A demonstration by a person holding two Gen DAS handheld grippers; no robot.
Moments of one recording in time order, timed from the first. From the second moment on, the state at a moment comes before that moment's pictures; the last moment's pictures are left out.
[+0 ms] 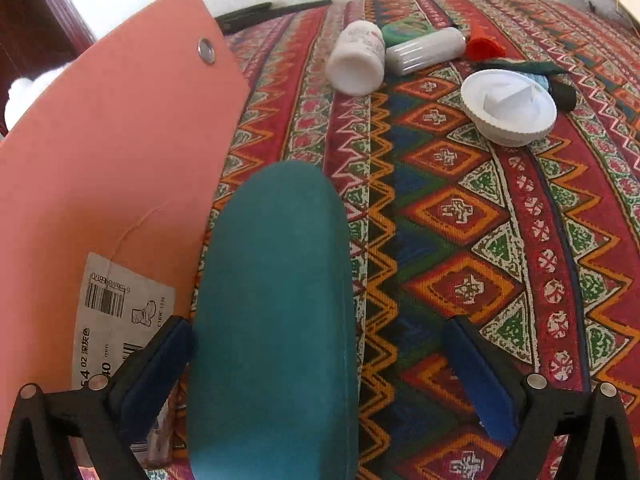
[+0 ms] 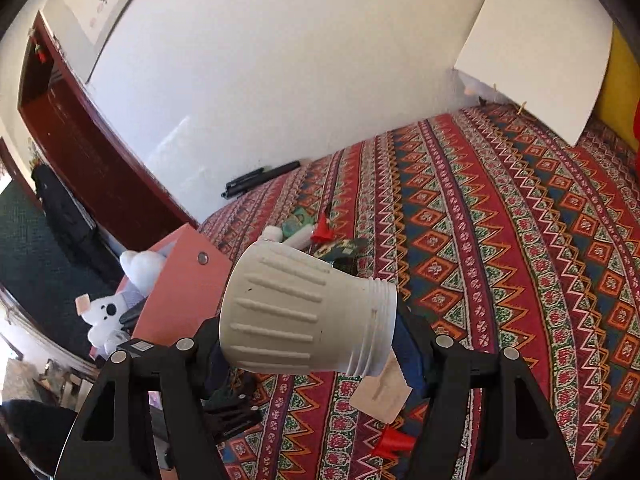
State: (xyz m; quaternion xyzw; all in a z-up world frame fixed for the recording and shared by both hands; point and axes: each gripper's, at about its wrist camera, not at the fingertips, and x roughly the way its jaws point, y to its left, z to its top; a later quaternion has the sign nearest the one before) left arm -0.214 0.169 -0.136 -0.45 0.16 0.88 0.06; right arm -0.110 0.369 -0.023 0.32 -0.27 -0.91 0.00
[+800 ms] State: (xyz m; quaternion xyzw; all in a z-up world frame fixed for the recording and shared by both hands) left arm -0.234 0.152 -0.154 -0.48 0.05 0.87 0.10; right arm -0.117 0.356 -0.033 0.33 -0.26 -0.91 0.02
